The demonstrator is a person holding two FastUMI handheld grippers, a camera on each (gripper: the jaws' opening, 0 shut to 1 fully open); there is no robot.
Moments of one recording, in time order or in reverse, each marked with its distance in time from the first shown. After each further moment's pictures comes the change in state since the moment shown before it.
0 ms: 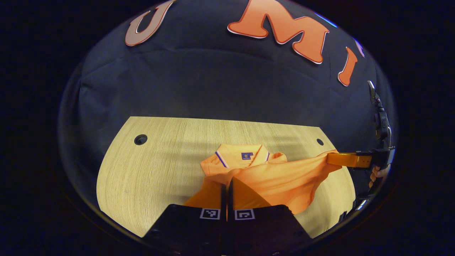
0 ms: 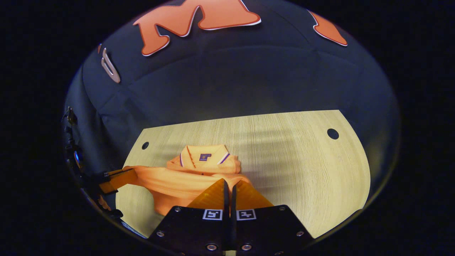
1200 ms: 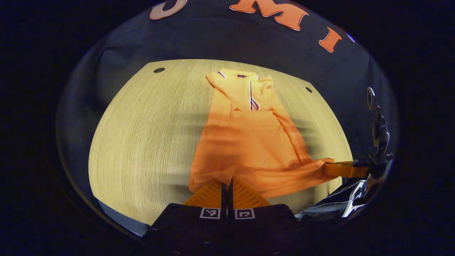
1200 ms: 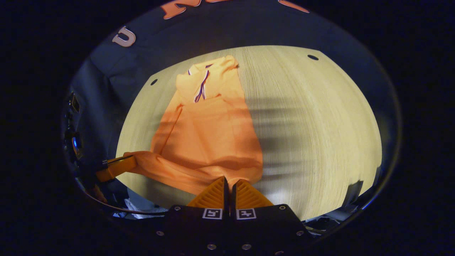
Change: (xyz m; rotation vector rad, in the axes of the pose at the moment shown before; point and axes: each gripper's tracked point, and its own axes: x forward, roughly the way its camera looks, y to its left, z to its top) left arm -0.169 -0.031 -0.237 -0.055 0.257 -0.021; right arm -0.155 0.005 -0.265 0.025 0.302 -0.004
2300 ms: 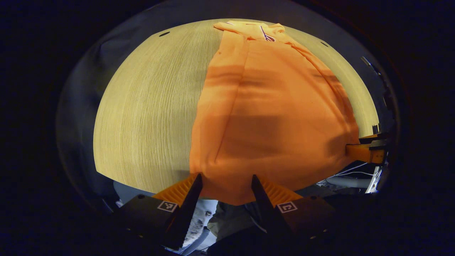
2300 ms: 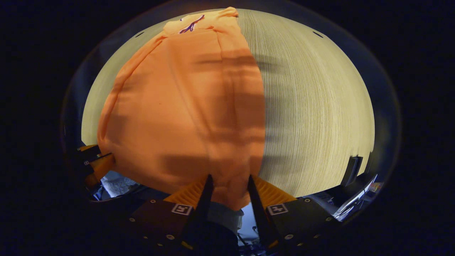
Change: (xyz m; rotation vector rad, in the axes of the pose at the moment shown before) left arm -0.001 0.041 -0.175 0.082 0.394 0.191; right arm 0.022 -0.023 -0.151 -0.120 0.377 -0.195
